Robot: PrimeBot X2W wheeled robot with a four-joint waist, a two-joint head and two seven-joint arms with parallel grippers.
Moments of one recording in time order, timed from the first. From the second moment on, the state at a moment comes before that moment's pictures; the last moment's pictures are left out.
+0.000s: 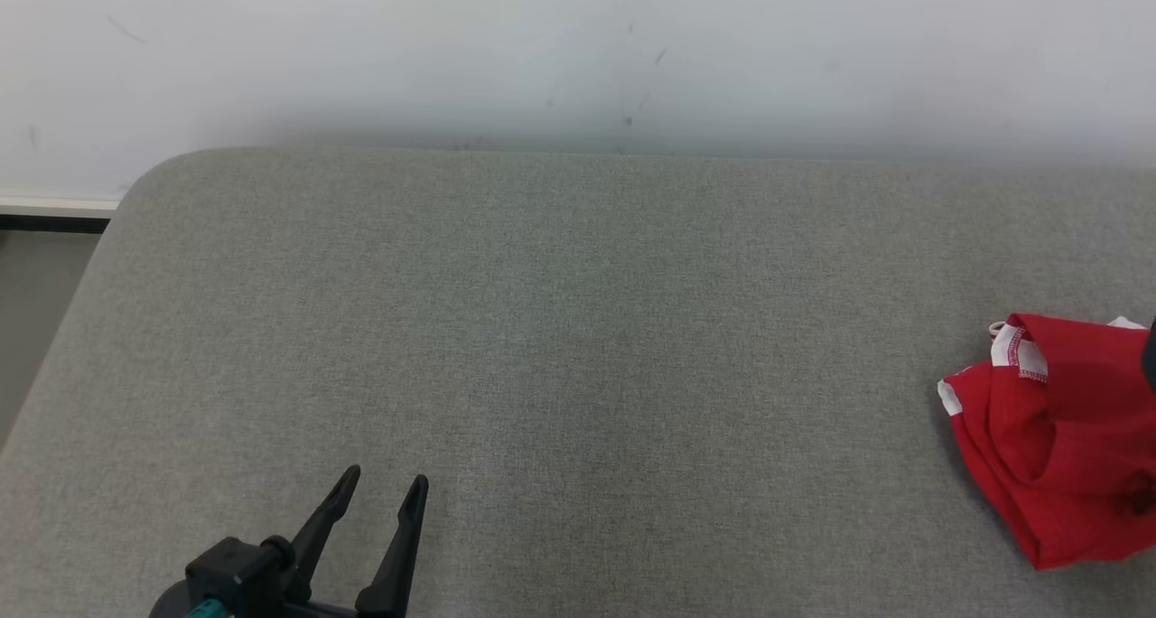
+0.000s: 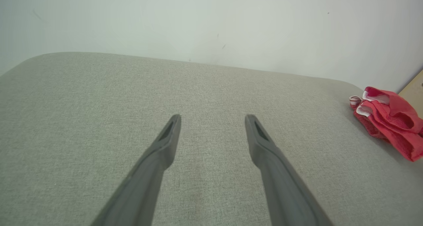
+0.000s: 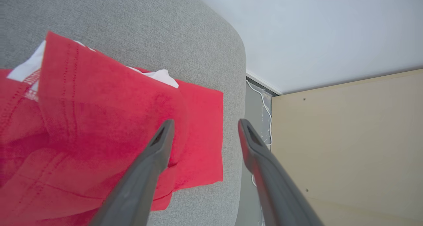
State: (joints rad) left arm -0.05 0.35 -0.52 -0.02 -0.50 0.10 -0.14; right arm -0.43 -0.77 0.31 0.24 0.20 -0.09 0.84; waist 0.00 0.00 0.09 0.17
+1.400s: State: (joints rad) left arm 0.03 0.30 -0.35 0.08 -0.57 0.11 -0.23; right arm 0.04 -0.10 0.05 0.07 0.40 -0.12 -0.08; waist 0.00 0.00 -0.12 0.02
